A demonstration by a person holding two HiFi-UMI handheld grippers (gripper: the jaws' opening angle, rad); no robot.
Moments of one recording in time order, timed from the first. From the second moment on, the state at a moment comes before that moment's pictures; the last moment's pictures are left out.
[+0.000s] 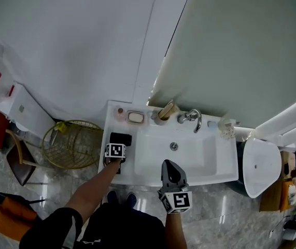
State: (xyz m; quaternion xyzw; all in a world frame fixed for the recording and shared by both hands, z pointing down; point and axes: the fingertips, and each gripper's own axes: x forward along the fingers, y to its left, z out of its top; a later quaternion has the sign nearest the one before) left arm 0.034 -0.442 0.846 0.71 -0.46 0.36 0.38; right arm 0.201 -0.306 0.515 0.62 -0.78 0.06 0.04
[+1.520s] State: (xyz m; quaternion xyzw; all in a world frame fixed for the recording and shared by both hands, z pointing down) left arm 0.036 -0.453 0.879 0.67 -0.46 0.40 0.42; right arm 0.196 -0.312 0.529 0.63 -0.77 0.09 0.05
